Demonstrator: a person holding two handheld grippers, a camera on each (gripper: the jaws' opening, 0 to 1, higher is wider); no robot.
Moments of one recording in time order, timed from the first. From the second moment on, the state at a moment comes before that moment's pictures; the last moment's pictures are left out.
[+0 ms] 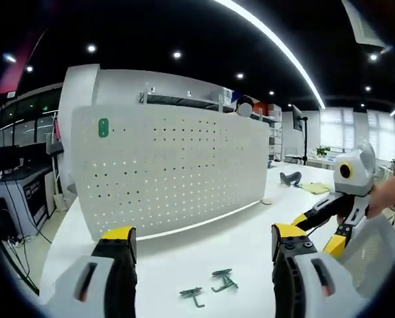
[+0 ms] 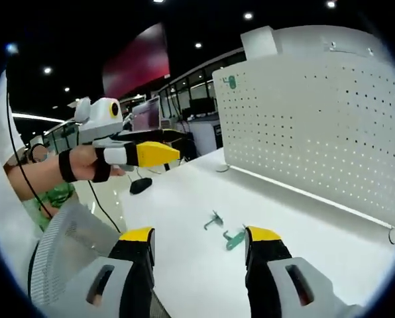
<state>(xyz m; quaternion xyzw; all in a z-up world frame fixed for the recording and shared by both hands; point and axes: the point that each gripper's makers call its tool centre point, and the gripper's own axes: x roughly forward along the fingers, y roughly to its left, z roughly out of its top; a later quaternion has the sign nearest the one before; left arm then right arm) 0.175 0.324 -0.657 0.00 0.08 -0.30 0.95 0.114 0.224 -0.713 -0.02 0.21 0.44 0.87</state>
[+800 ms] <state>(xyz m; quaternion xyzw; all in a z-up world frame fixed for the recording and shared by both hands) 0.158 0.325 -0.674 0.00 0.06 -0.28 0.96 0.129 0.232 -0.746 -0.02 0.26 0.44 0.86</state>
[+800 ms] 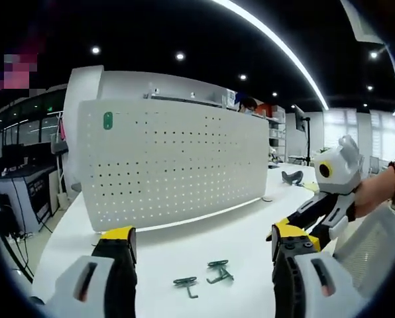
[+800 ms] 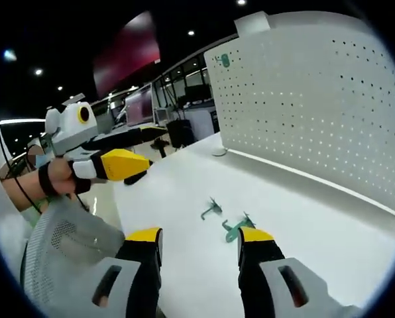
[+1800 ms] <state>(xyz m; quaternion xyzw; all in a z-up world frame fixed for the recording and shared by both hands) 0.157 0.341 -0.697 -0.01 0.10 -0.26 0.96 0.164 0.237 -0.809 -0.01 0.36 0.39 0.85</state>
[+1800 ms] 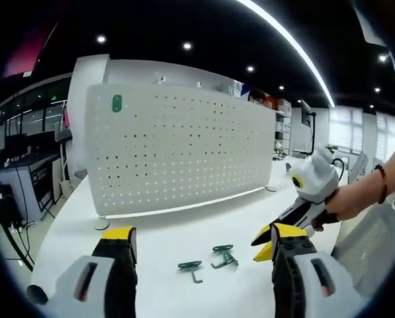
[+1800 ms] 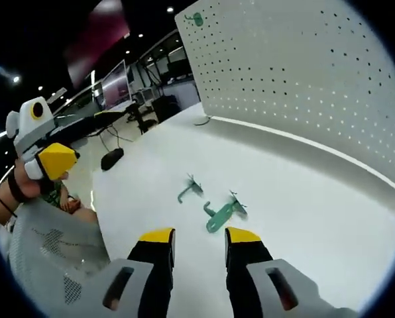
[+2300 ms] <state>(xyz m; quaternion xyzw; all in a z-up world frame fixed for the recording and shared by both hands) 0.155 0.344 -0.699 -0.03 0.11 -0.26 0.96 0.174 0.244 -0.824 0.01 0.39 0.37 0.84</state>
